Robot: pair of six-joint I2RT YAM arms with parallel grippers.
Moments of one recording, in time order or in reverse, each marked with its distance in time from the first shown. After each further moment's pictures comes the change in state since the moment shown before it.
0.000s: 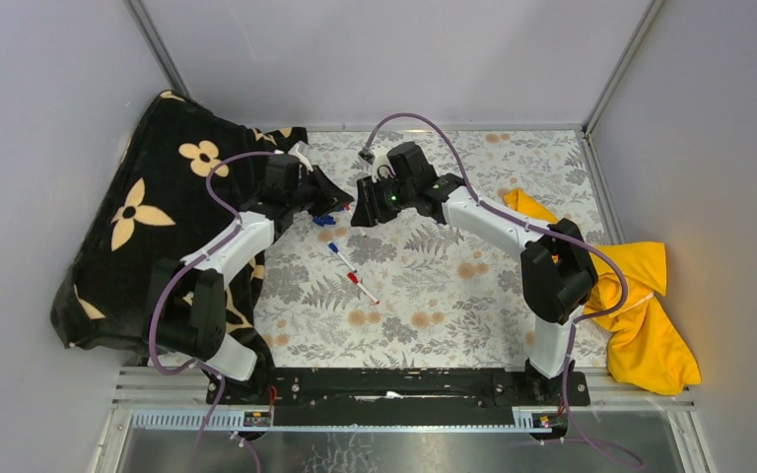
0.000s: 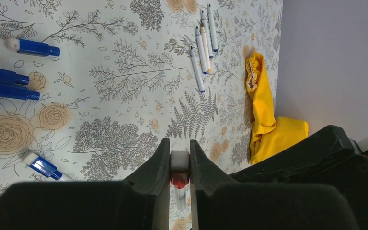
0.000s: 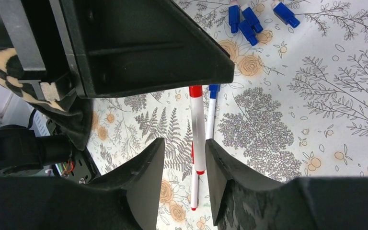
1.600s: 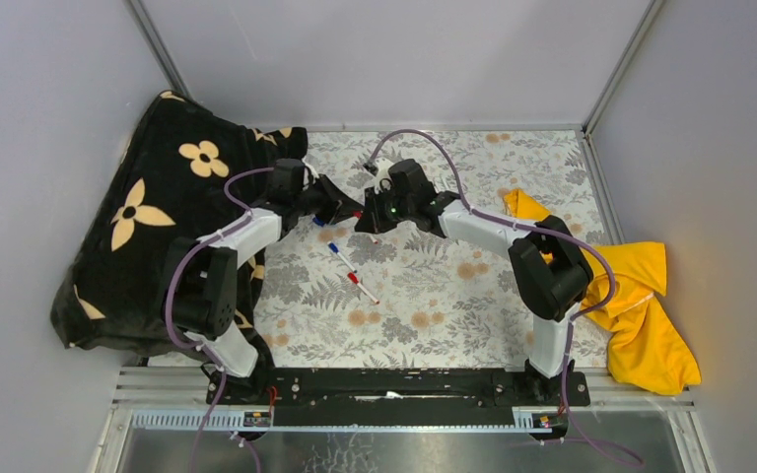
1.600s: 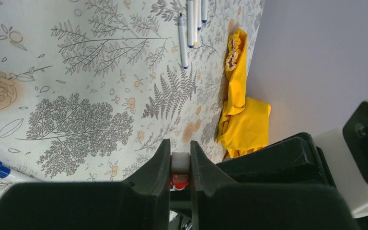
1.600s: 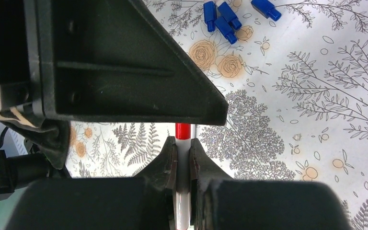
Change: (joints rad) left arm 0.023 0.114 -0.003 0.075 0.139 -0.179; right arm -0.002 0.026 -0.138 0.172 0.063 0.037
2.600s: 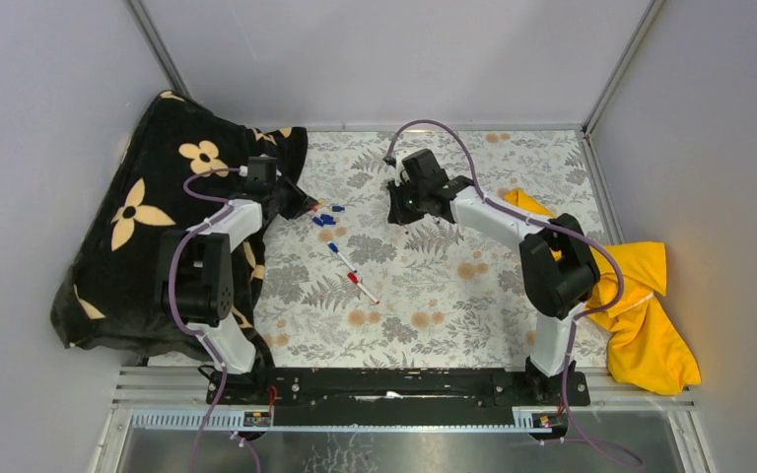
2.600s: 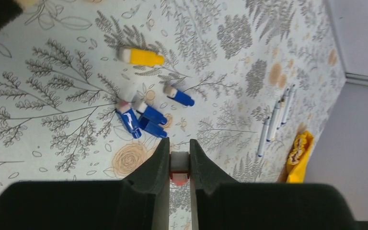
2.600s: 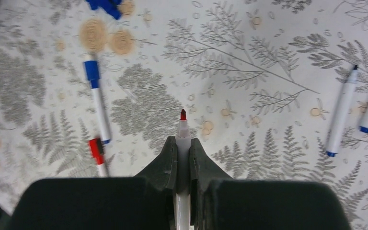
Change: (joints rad) left arm 0.184 0.074 0.056 -0.141 -0.258 0.126; right arm -0.071 -0.036 0.042 -0.232 0.191 -0.123
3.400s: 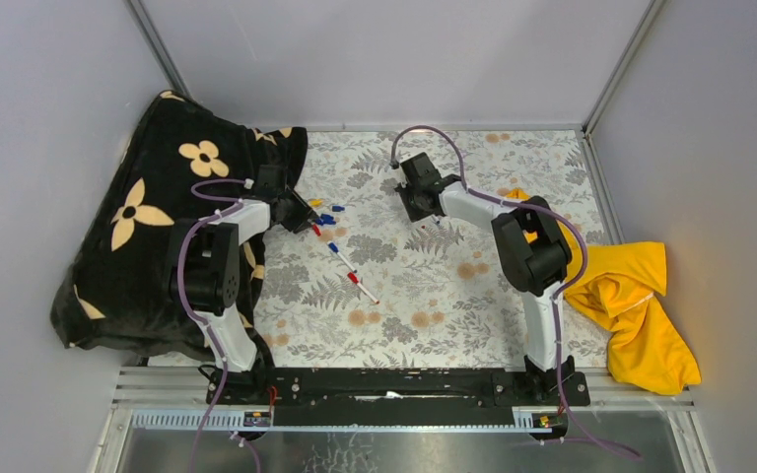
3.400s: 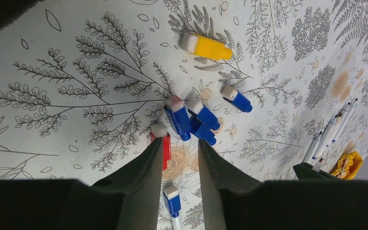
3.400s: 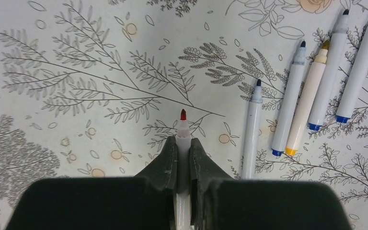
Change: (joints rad) left arm -0.038 0.088 0.000 -0.089 -0.122 0.003; right arm -0.058 0.238 0.113 0.003 0.277 -0.159
